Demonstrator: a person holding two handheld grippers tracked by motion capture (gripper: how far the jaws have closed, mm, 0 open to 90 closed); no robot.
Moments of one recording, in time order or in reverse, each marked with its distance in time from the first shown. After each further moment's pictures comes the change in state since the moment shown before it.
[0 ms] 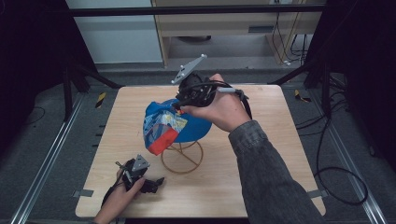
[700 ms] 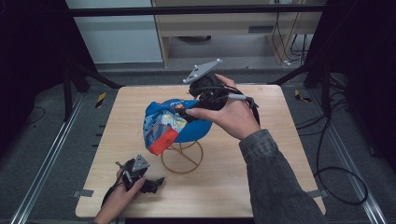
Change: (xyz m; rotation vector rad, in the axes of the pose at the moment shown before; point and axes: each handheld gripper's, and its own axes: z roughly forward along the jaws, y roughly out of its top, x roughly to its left) left arm 0.000 0.000 0.000 0.000 0.000 0.000; right arm 0.001 -0.020 -0.014 -0.062 -0.121 0.098
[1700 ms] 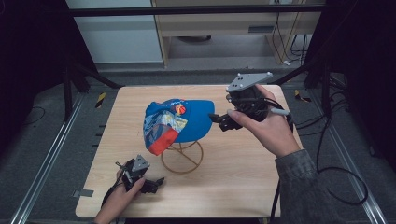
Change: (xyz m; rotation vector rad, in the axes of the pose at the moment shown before) left arm 0.000 0.000 0.000 -0.001 0.001 -0.002; right arm -0.019 -0.061 -0.057 -0.054 -0.076 0.084
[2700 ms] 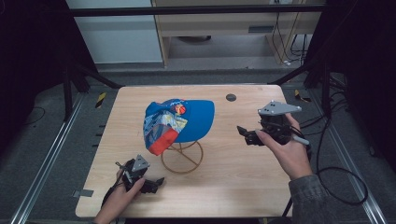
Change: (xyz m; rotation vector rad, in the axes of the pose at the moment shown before) left arm 0.000 0.000 0.000 0.003 -0.001 0.001; right arm -0.028 -0.110 -0.002 -0.009 -0.185 0.164
